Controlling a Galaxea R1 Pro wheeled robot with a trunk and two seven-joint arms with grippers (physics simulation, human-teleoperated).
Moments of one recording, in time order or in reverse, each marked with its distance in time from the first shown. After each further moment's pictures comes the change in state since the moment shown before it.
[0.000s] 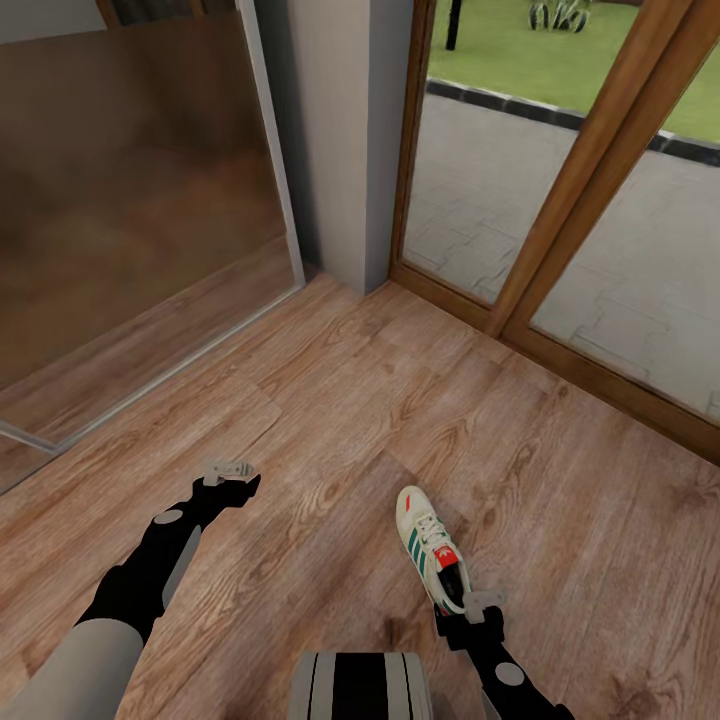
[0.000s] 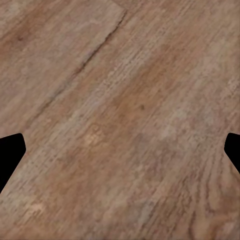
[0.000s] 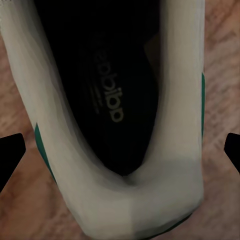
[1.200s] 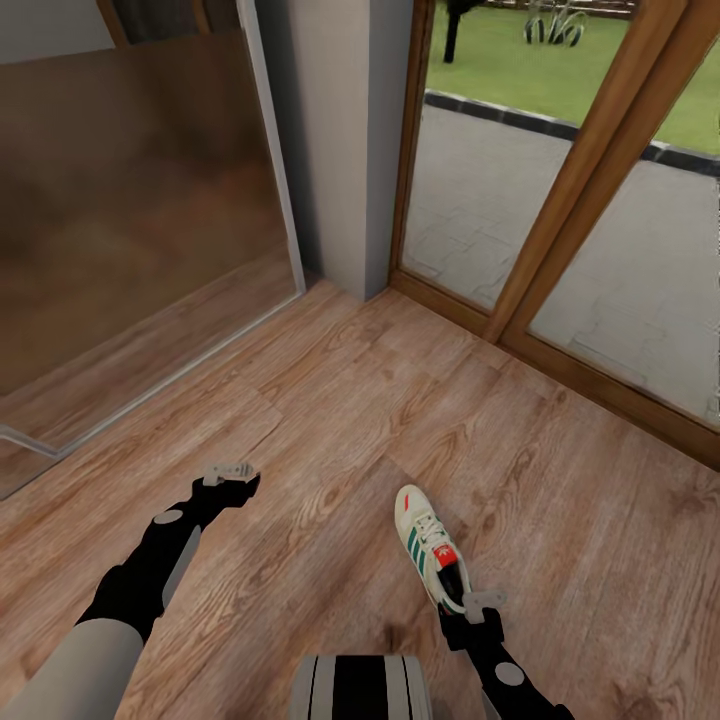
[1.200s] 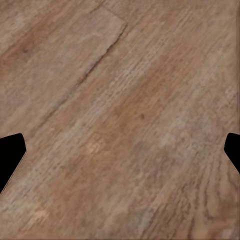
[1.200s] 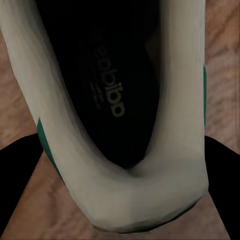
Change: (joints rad) left arm 0.000 0.001 0.000 -0.001 -0.001 0.000 0.001; right arm 0.000 0.001 -0.001 0.000 0.000 0.000 0.001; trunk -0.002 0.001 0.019
